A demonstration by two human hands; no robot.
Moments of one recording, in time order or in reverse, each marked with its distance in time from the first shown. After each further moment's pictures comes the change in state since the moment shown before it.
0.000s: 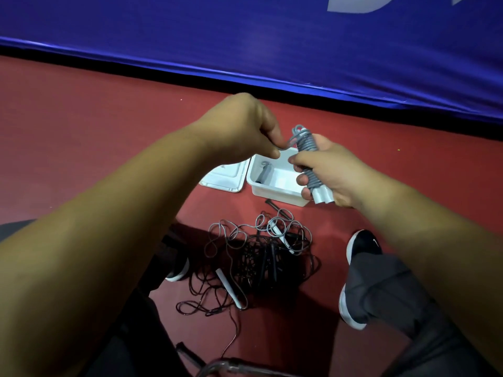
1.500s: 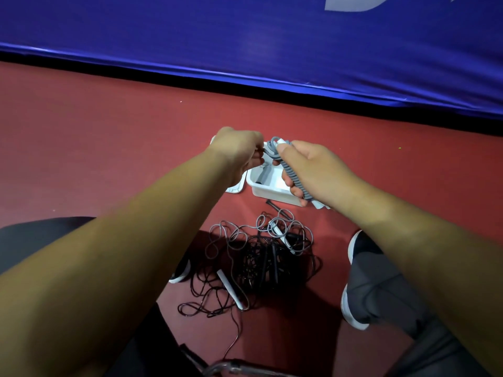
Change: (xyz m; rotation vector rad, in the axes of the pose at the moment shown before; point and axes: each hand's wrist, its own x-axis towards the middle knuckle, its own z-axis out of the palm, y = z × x) left_hand 0.025 -0.029 0.057 -0.959 0.310 -0.630; right_hand -0.015 0.002 0.016 -0.303 -0.046 -0.205
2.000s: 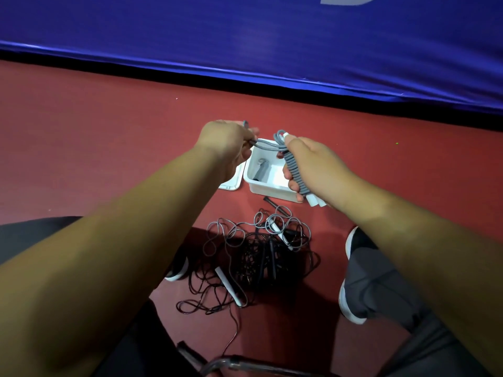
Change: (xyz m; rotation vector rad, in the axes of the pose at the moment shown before) left_hand 0.000 0.001 -0.005 -0.075 0.005 0.029; right_hand 0.008 0.013 -0.004 0.122 0.073 0.077
